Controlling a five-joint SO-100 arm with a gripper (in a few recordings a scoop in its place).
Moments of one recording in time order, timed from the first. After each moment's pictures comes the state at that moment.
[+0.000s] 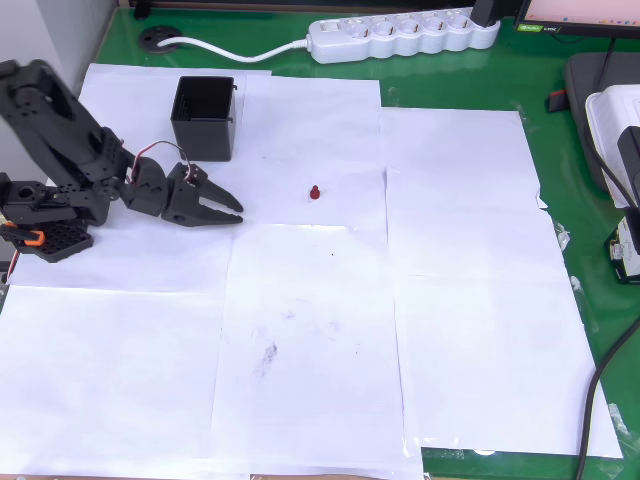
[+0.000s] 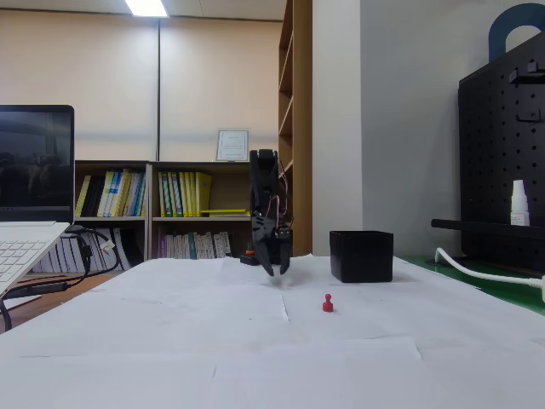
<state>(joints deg) 0.5 83.0 6.9 -50.4 -81.1</state>
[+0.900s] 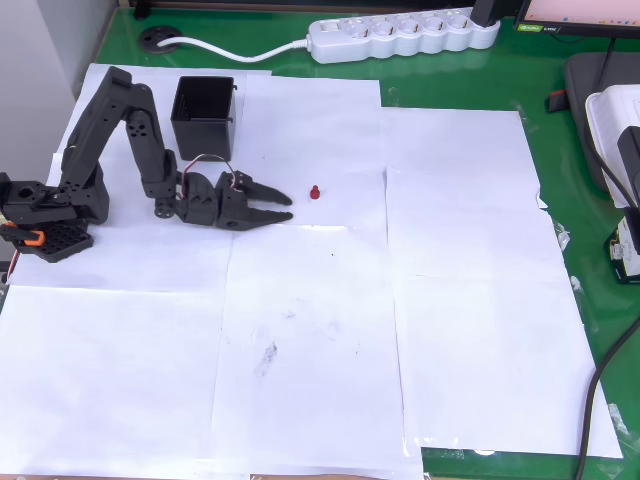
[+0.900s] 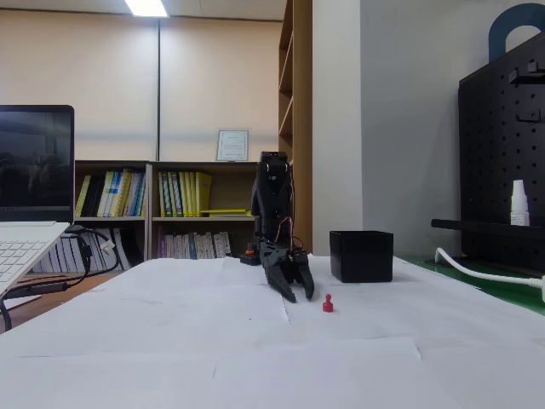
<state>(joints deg) -2.7 119.7 37.8 -67.1 -80.8</state>
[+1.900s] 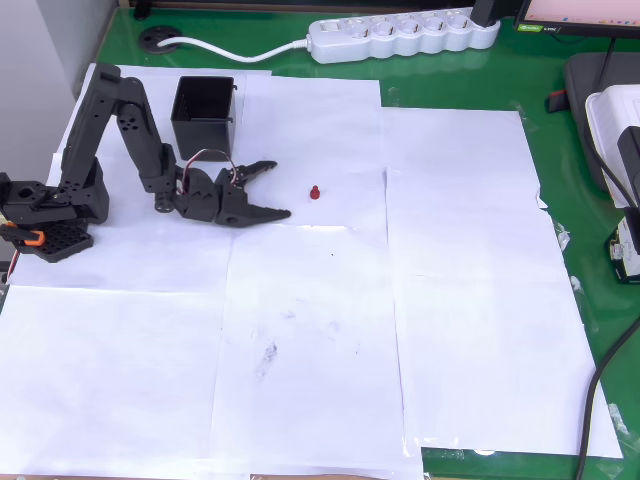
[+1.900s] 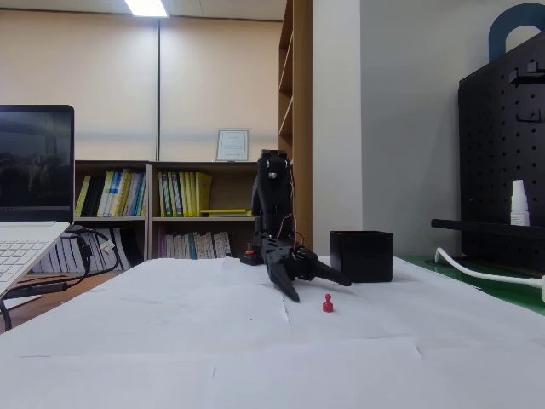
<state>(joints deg) -5.0 115.3 37.6 -59.9 -82.2</state>
